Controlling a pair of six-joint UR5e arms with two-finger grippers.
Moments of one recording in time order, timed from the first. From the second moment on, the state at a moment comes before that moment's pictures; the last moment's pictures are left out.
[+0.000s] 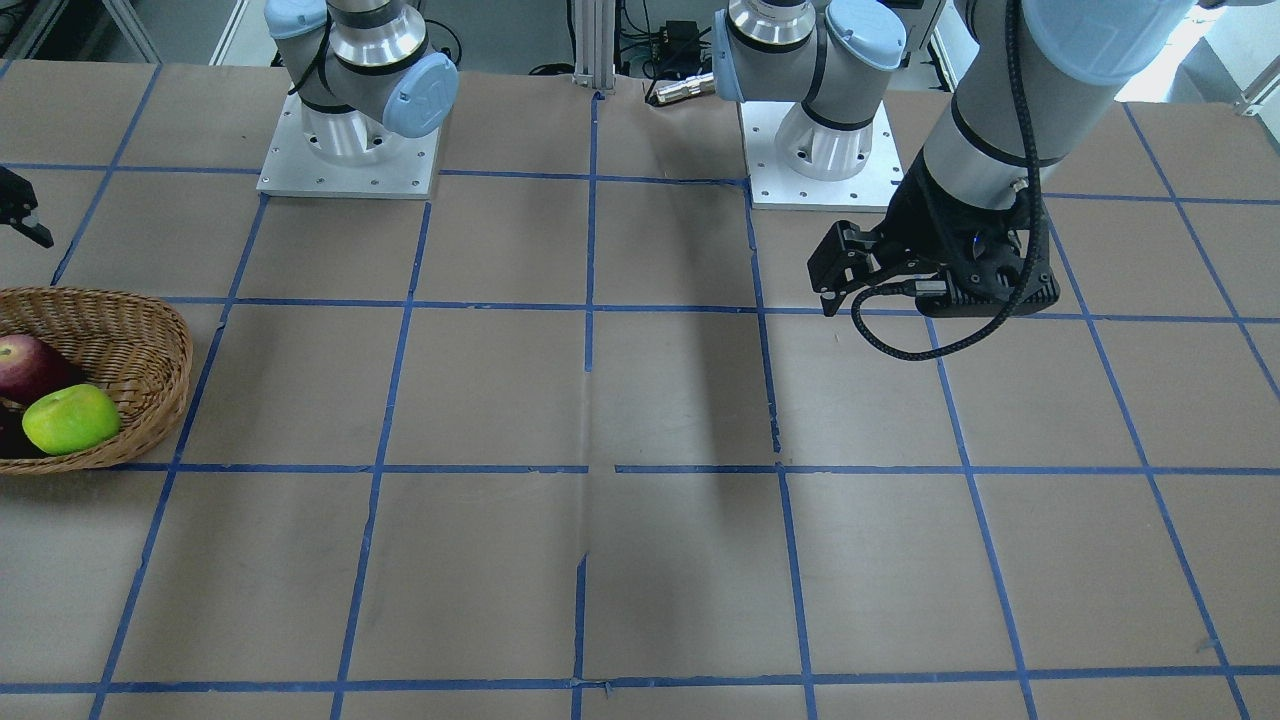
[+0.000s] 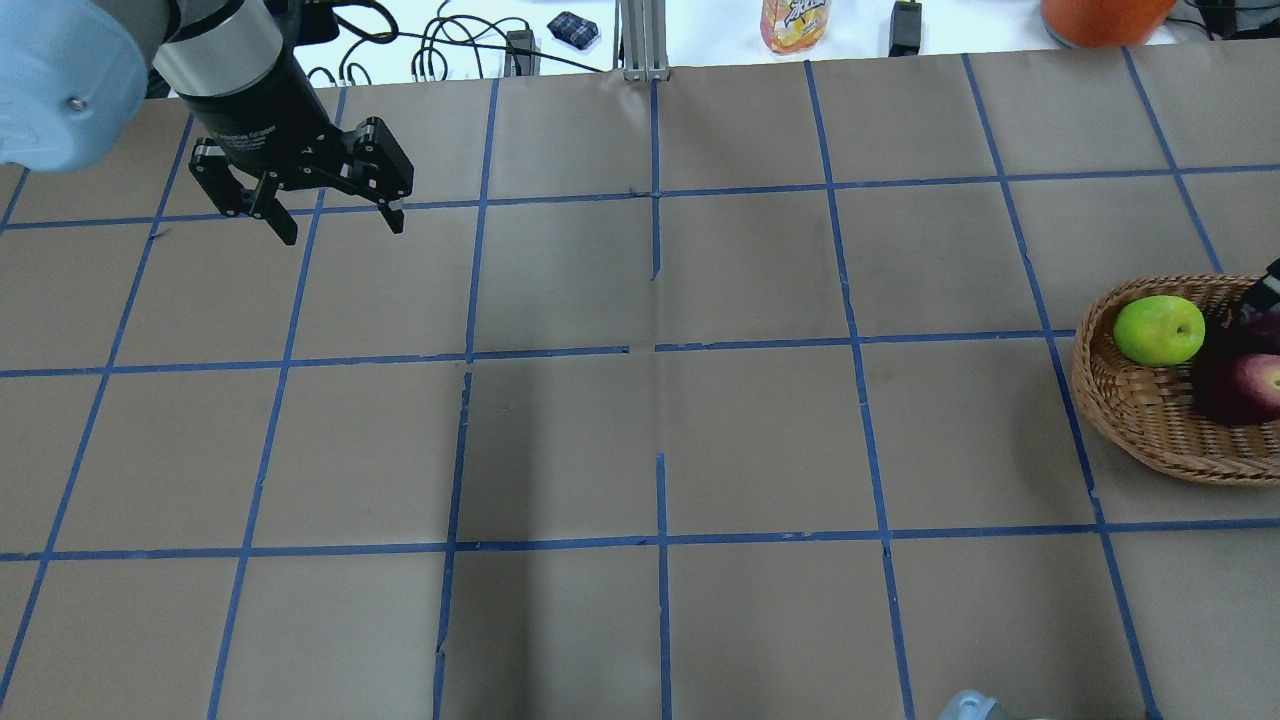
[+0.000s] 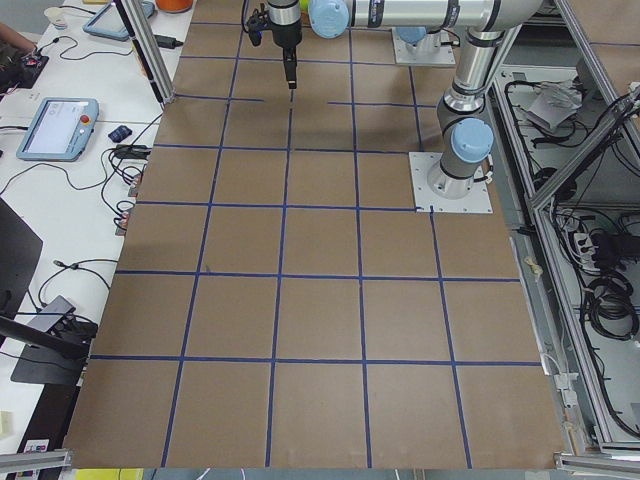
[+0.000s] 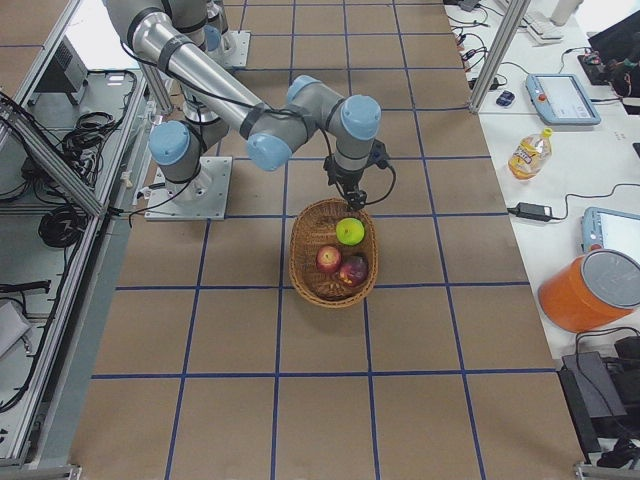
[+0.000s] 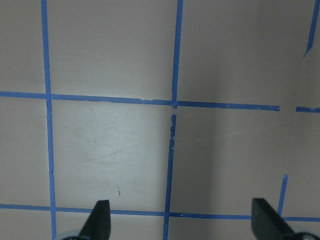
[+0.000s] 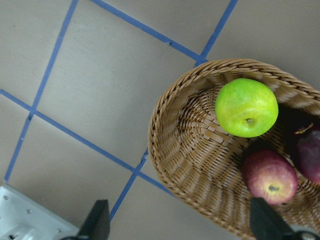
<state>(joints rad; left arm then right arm) -1.54 -1.68 -1.48 -1.61 1.56 -0.04 0.95 -1.52 1.57 -1.44 -1.55 -1.12</state>
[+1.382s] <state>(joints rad) -1.54 -1.68 -1.49 -1.62 1.56 -0.04 1.60 -1.58 1.48 -1.38 -1.56 -0.09</state>
